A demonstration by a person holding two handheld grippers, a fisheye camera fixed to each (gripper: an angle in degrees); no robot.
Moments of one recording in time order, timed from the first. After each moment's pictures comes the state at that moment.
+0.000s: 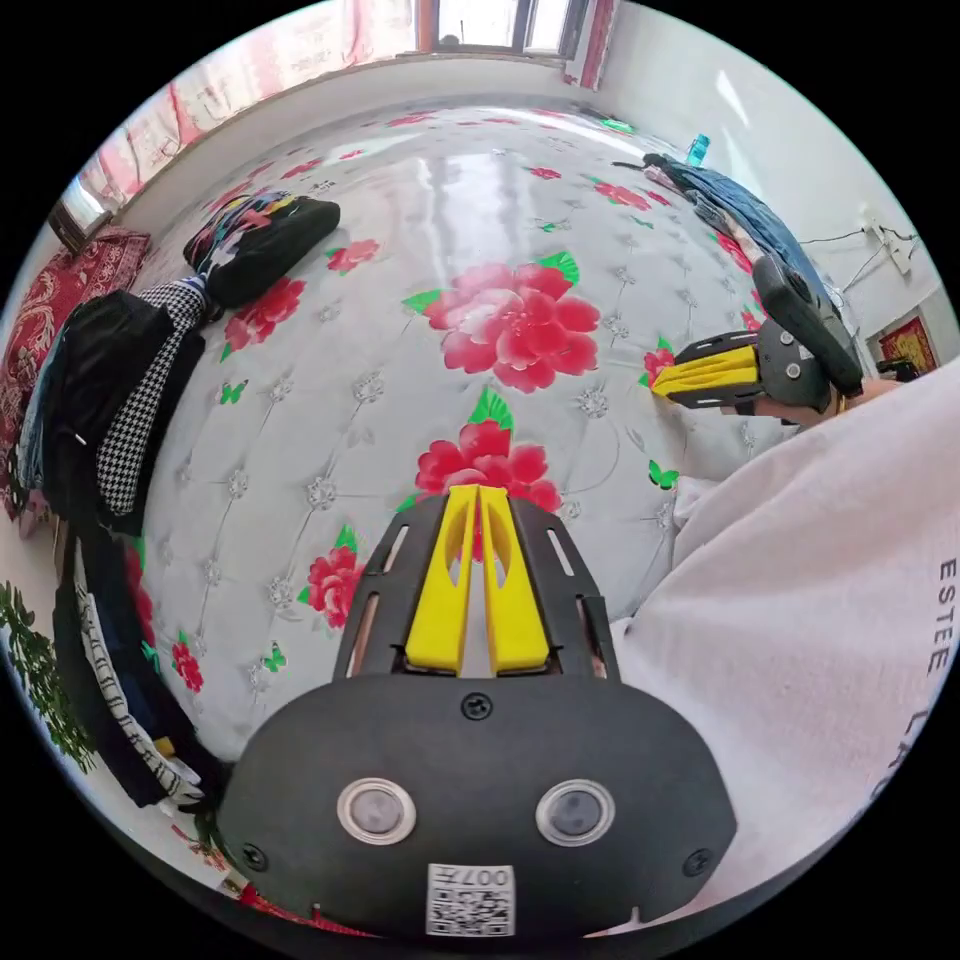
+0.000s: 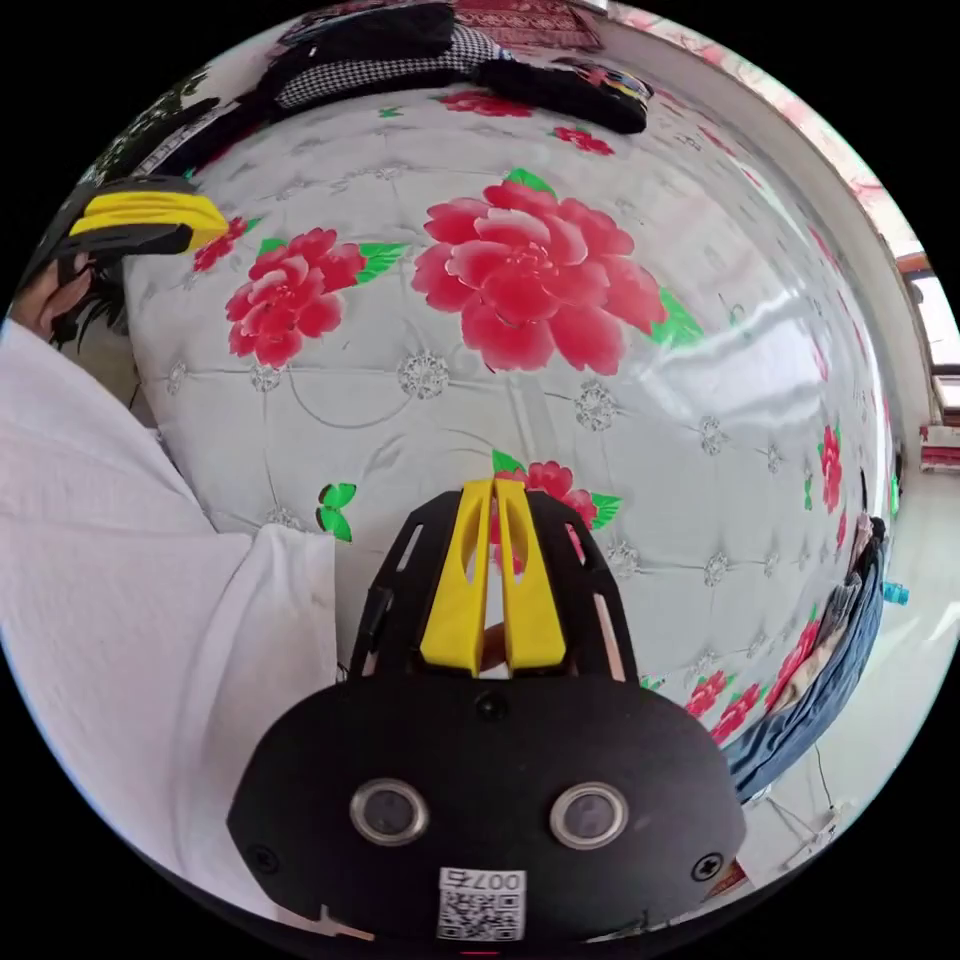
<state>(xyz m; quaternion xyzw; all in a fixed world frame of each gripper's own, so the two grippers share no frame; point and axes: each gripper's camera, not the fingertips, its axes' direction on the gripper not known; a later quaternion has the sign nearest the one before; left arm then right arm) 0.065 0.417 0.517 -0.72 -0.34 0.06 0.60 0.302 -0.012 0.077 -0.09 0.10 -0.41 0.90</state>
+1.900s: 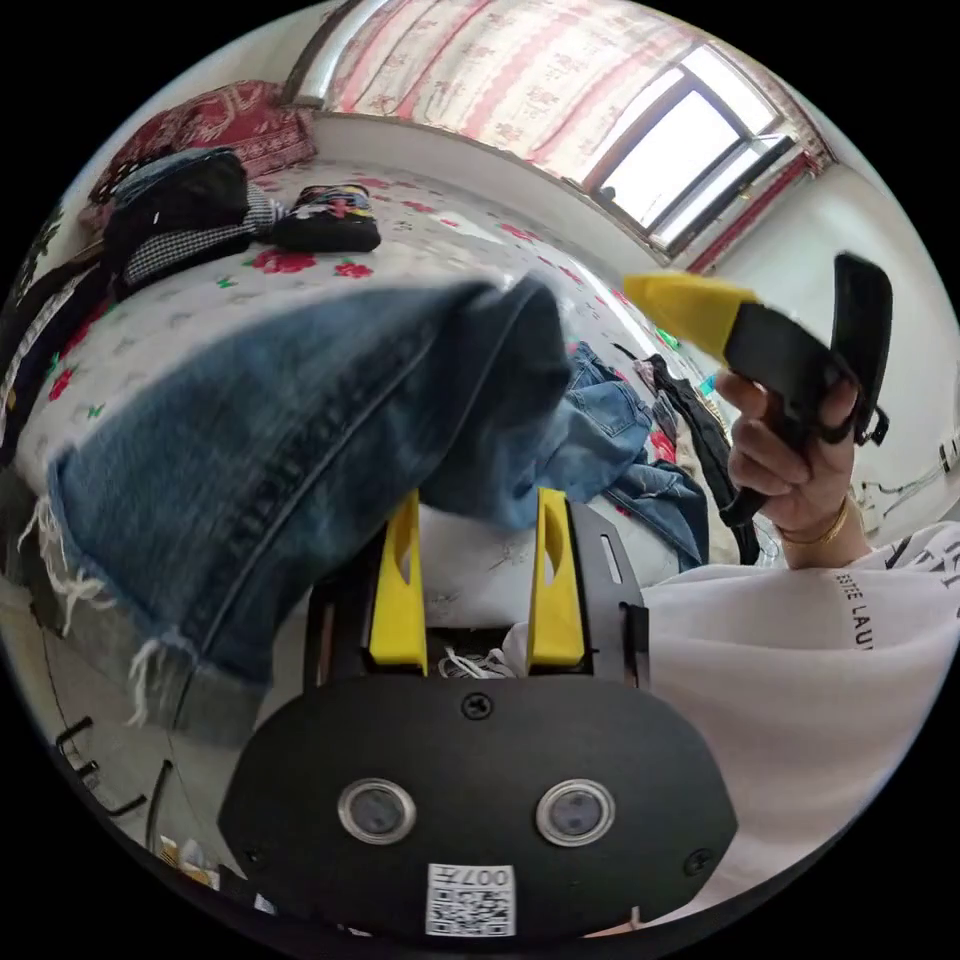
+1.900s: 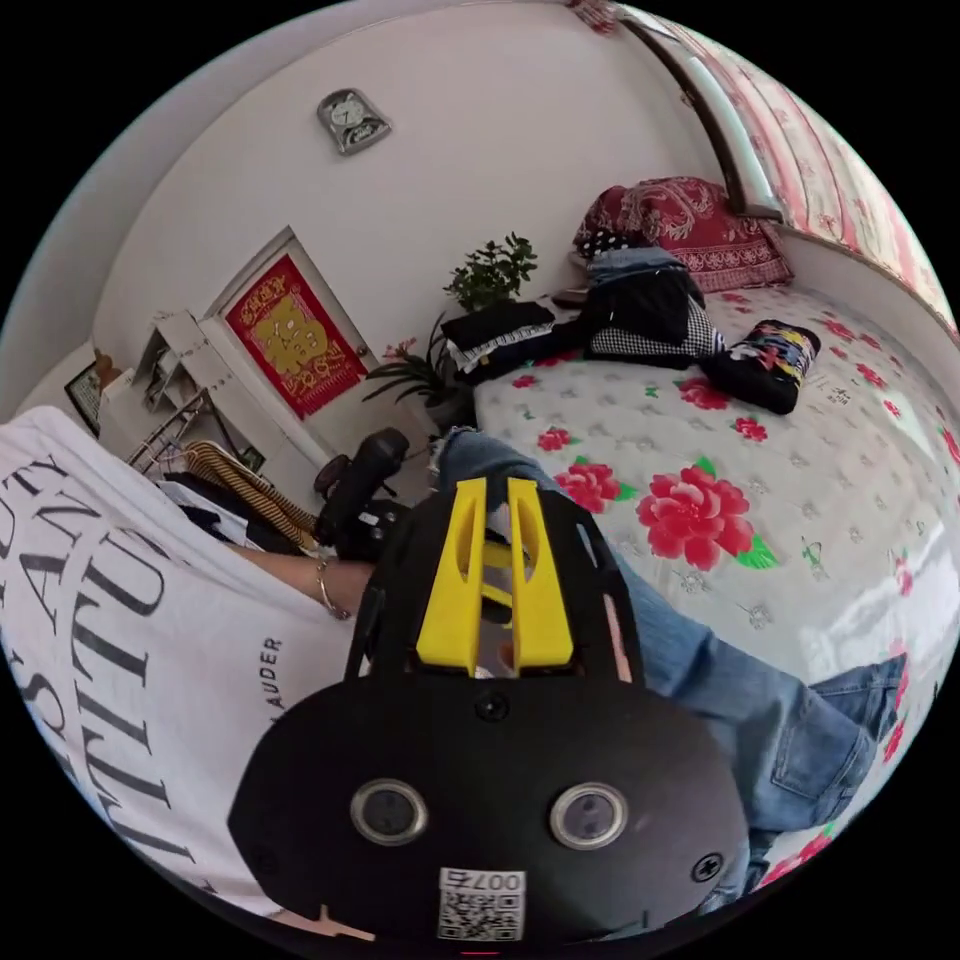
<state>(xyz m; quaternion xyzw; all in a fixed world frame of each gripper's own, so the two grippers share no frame) 0.349 0.446 0.486 -0.47 -0.45 -0.14 0.75 0.657 0.082 -0.234 0.01 -0.31 -0.55 0.78</state>
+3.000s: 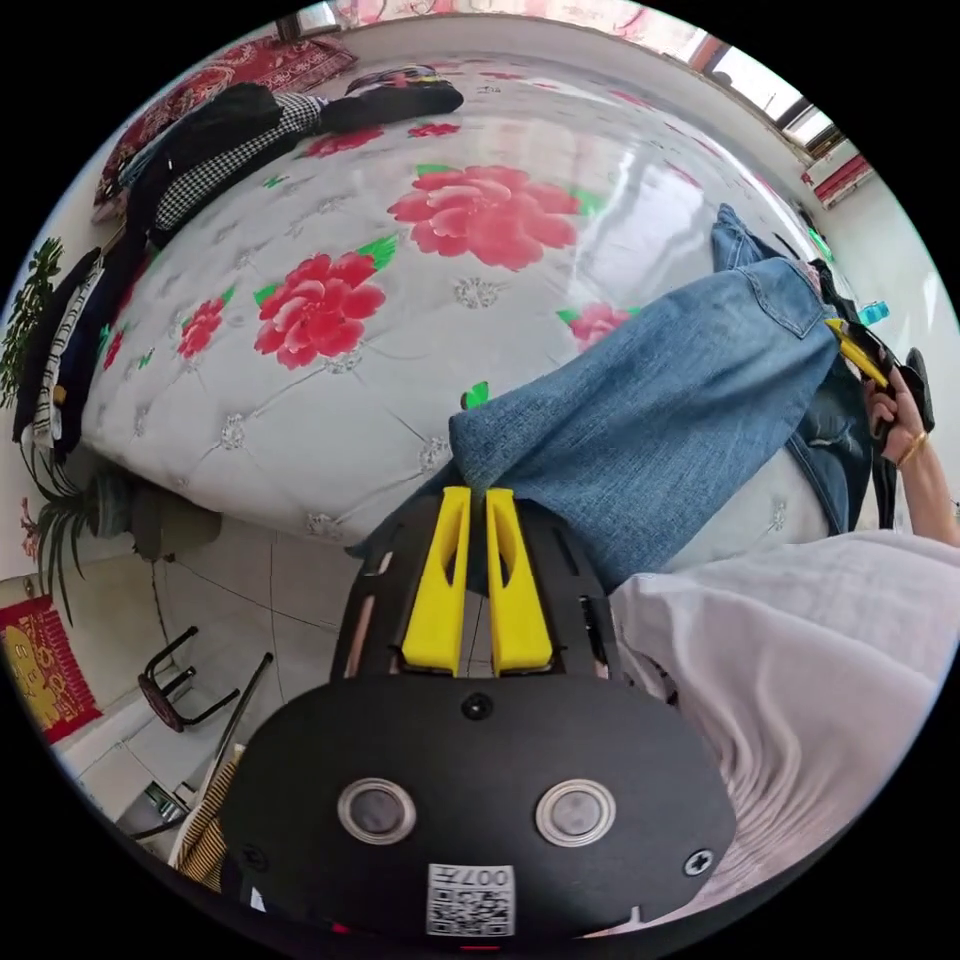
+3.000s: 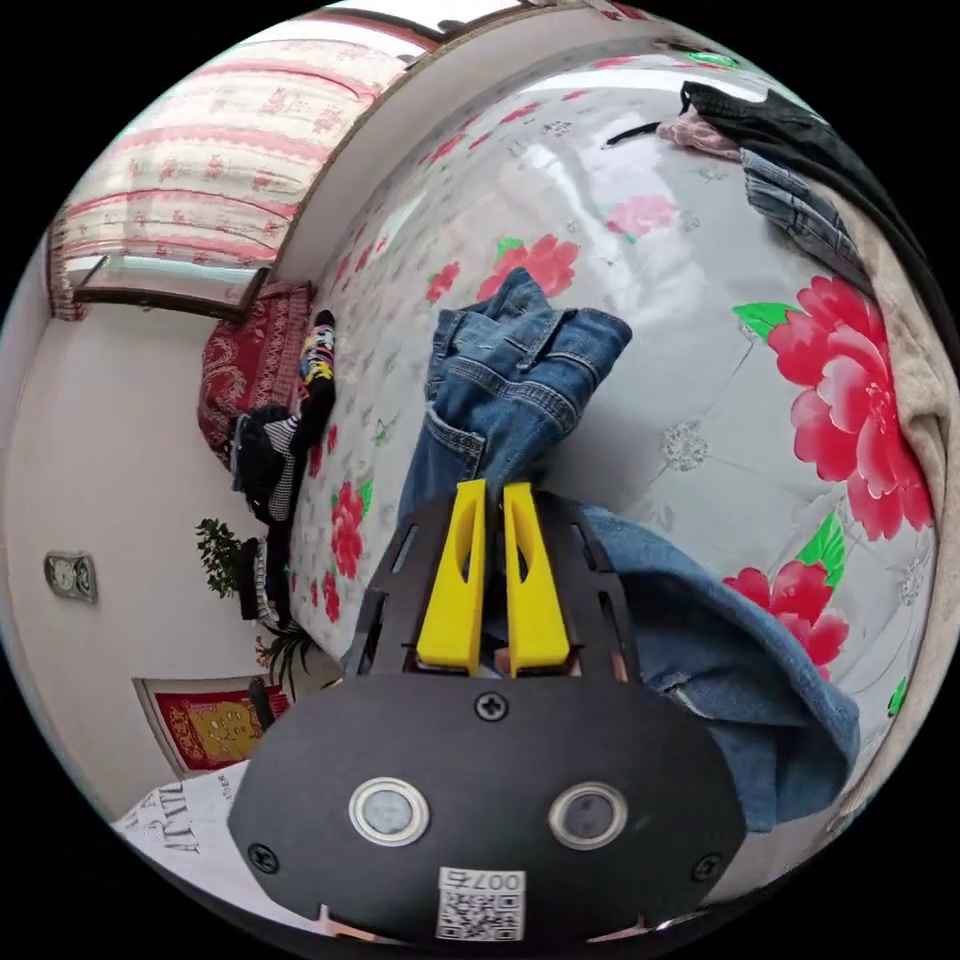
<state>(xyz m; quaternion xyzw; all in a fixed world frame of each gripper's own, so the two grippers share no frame) 0.309 0.559 0.577 -0.61 -0.56 -0.13 0.55 1.072 -0.125 -0.127 0.05 -0.30 0.02 0.95</state>
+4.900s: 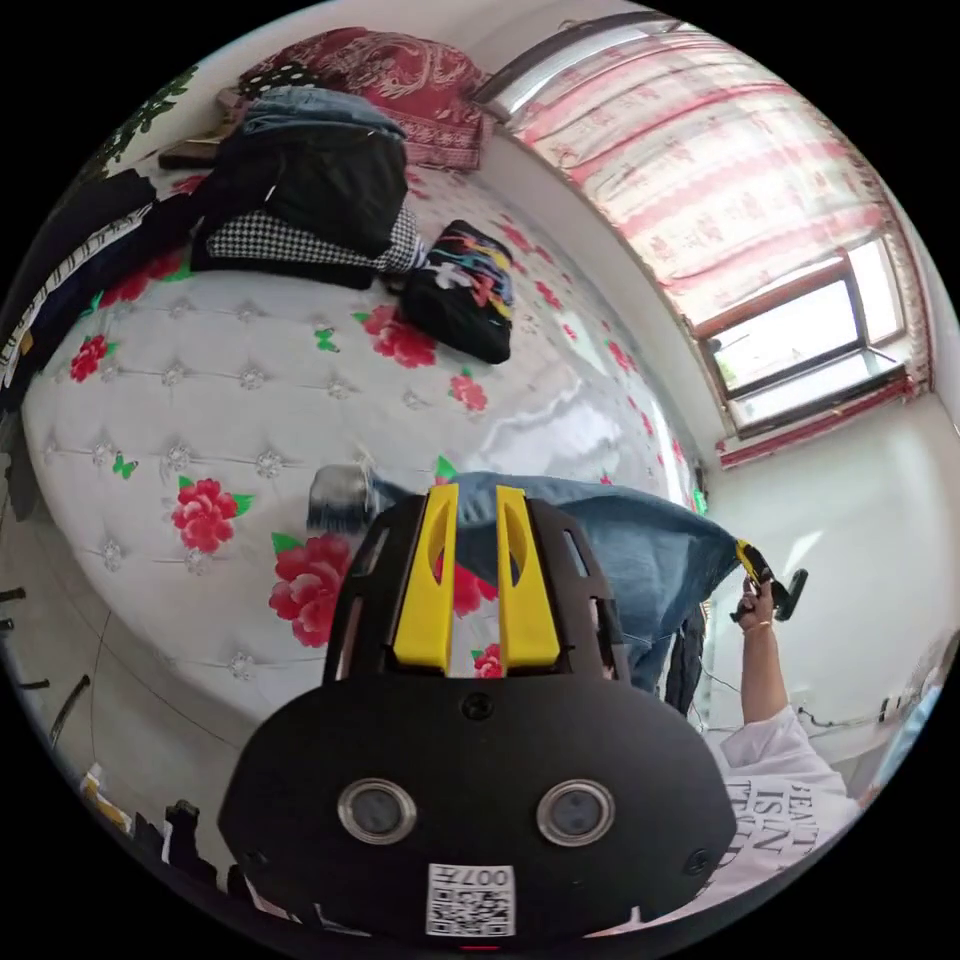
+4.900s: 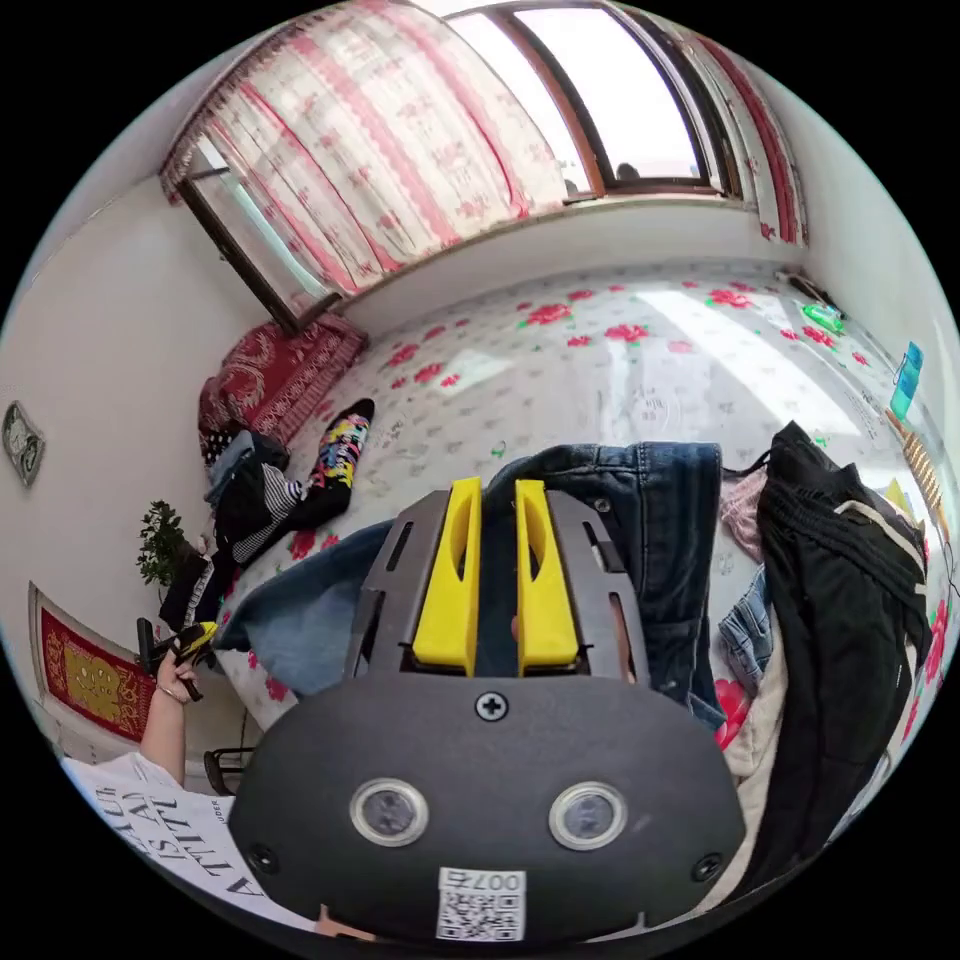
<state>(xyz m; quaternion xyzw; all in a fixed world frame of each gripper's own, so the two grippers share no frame) 0.098 0.319 0.533 -0.32 -0.53 -0.26 0.74 0.915 -0.293 -0.272 0.15 -0.14 -0.11 0.97</state>
